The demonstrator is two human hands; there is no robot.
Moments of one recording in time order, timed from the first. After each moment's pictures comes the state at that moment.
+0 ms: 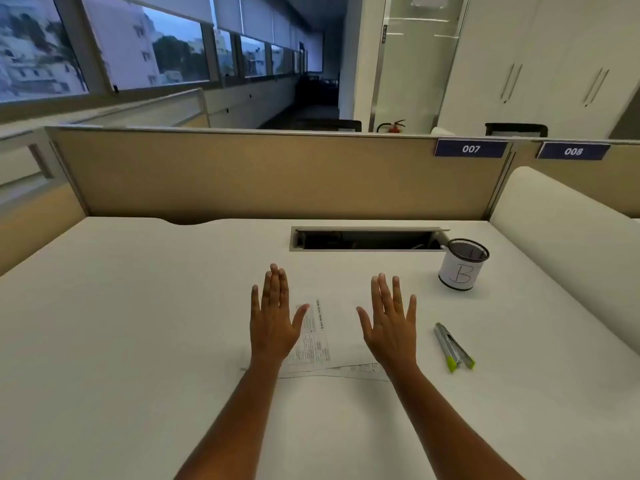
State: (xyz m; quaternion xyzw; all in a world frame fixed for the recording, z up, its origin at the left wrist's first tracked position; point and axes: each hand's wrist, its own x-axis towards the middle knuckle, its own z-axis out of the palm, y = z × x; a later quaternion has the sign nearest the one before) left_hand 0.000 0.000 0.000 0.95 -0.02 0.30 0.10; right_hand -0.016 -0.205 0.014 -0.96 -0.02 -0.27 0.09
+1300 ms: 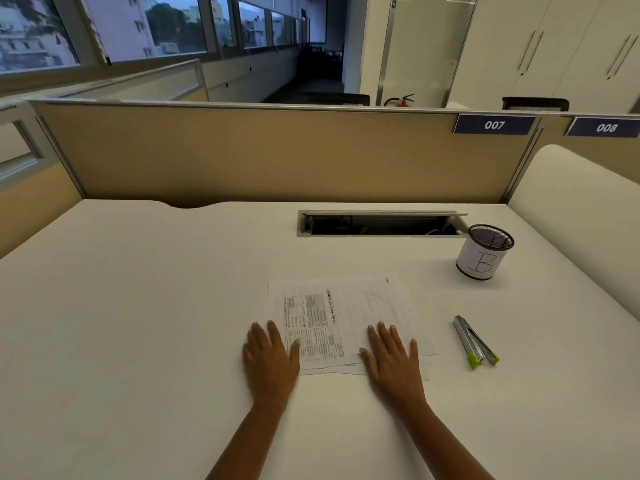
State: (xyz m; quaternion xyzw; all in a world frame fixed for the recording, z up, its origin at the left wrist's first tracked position) left_hand -0.048 0.003 -0.030 0.98 0.12 -0.01 0.13; right_hand -0.049 -0.196 -0.043 -0.99 -0.01 0.02 0.13
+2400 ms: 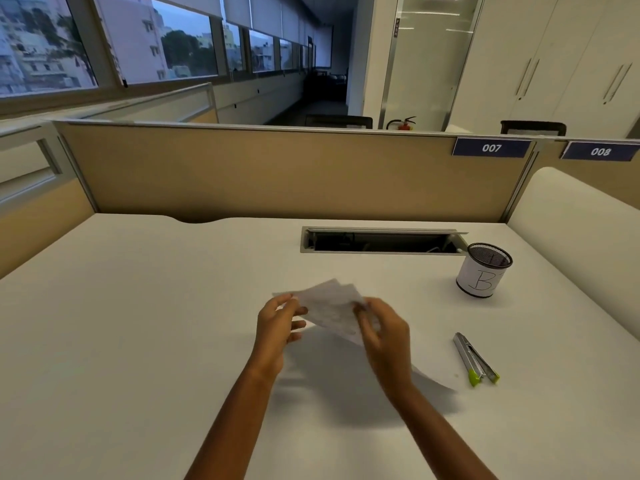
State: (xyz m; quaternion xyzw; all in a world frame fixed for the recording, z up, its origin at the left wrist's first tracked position) left_hand -0.048 -0.002 0.093 0.64 0.17 0.01 0.75; right_hand -0.053 -0.150 0.071 -0.82 -0.12 -0.29 0.48
